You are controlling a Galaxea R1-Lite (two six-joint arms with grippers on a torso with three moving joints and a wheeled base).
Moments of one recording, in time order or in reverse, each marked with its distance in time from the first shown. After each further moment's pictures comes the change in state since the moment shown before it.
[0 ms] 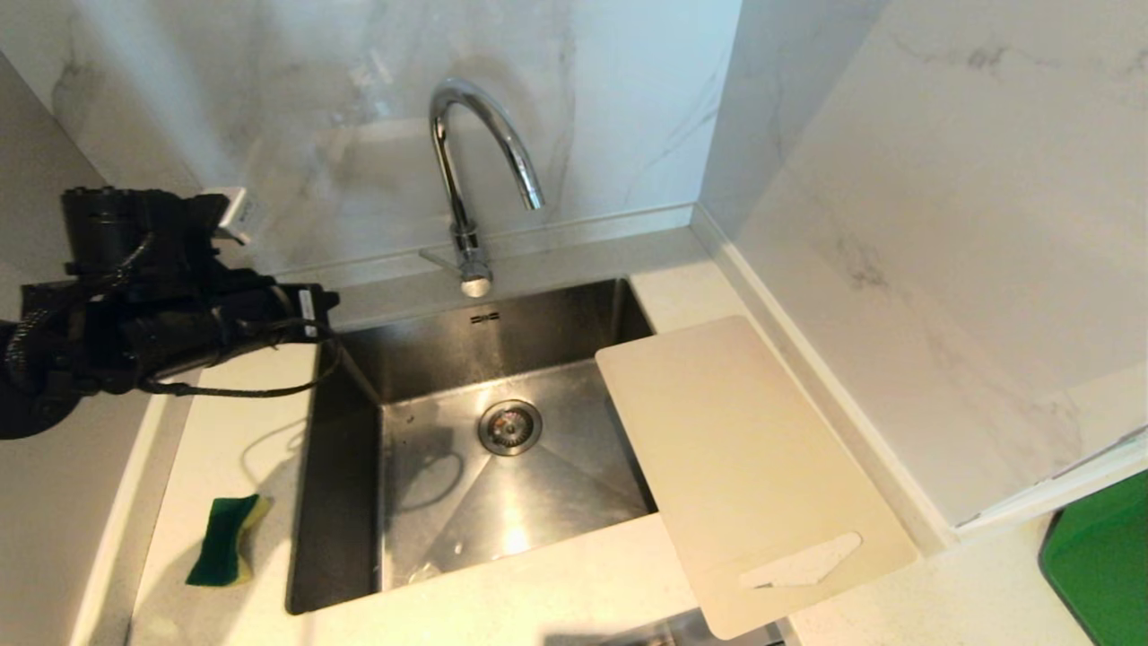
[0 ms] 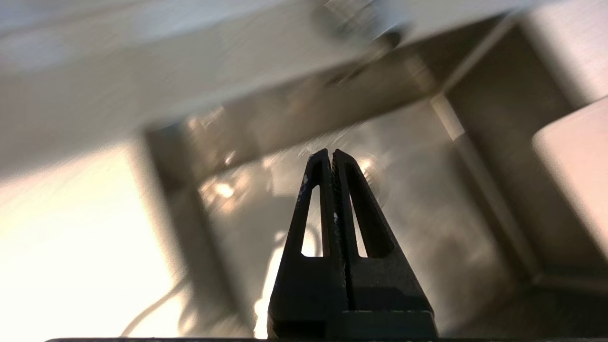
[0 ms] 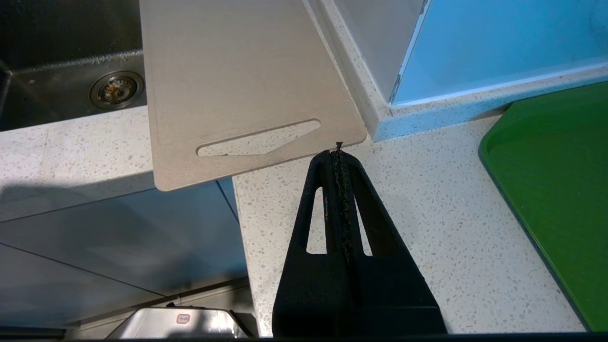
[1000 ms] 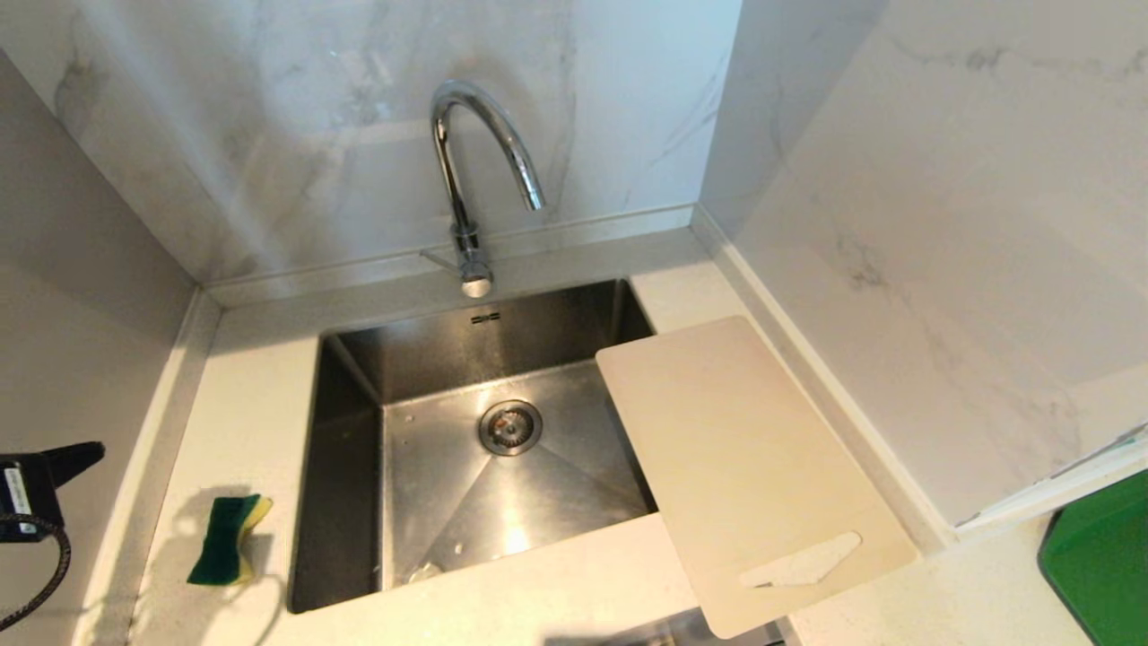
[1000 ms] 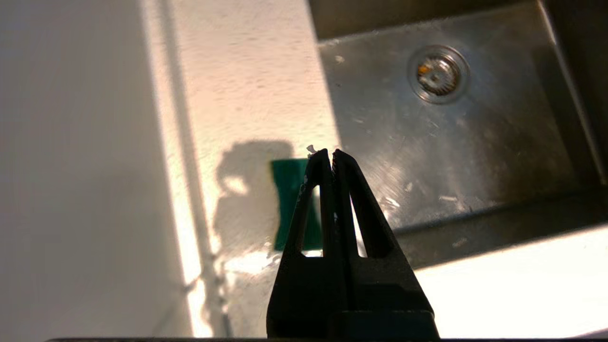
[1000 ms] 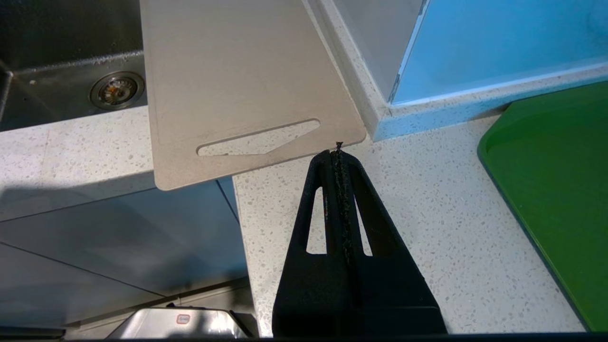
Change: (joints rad) left arm 0.260 -0.629 0.566 0.174 -0.040 0.003; right arm 0.000 0.000 0.000 0.000 0.001 0.000
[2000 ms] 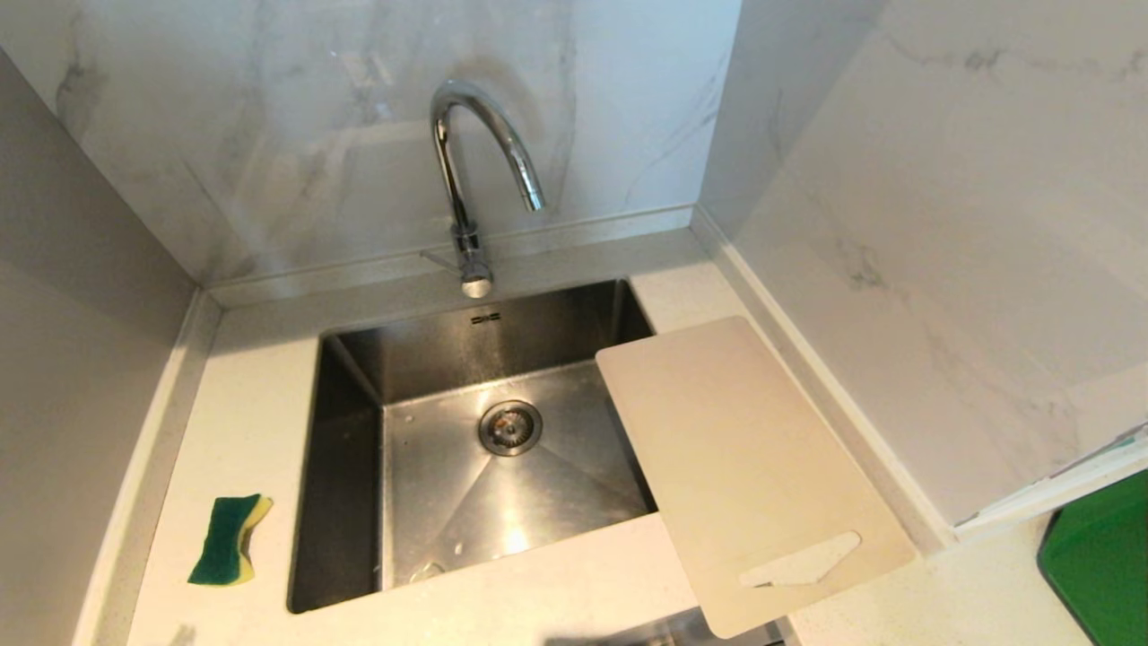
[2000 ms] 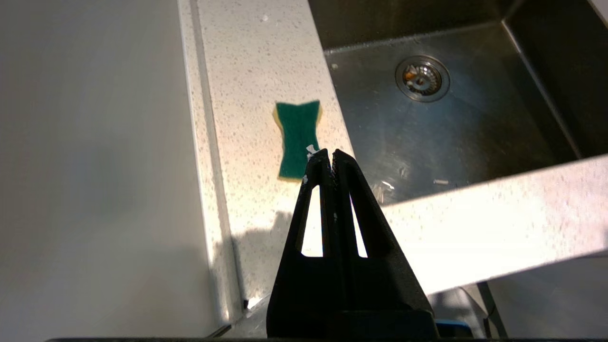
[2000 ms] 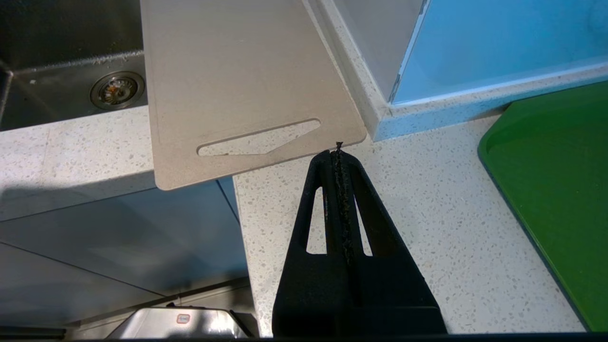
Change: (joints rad) left arm -0.083 -0.602 0.339 0.091 0.067 0.003; right arm 0.000 0.000 0.000 0.000 0.000 0.000
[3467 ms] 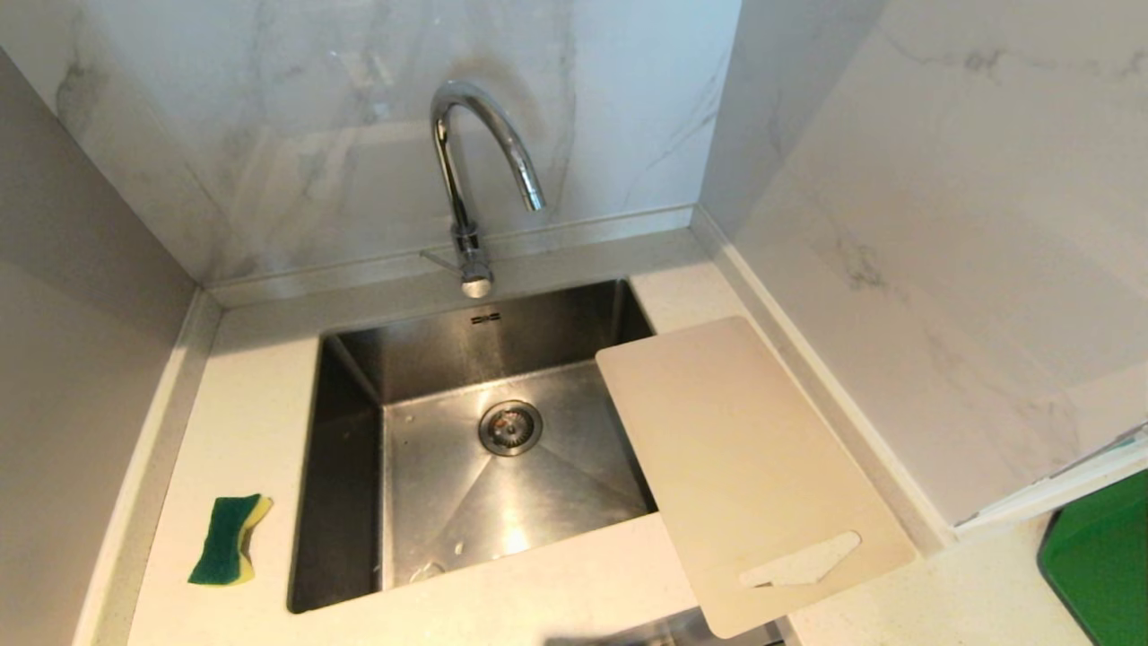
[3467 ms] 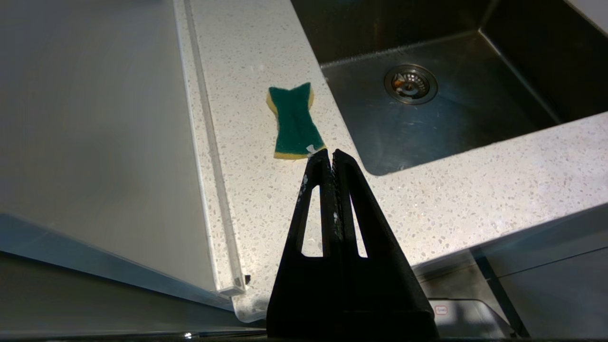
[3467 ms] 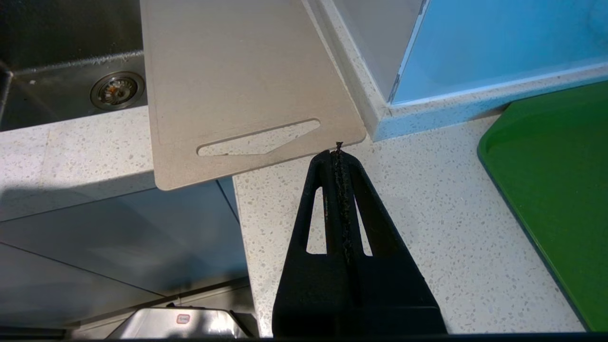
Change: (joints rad) left arm 0.061 -0.450 0.164 0.142 -0.087 0.057; right arm 0.000 0.000 0.000 0.000 0.000 0.000
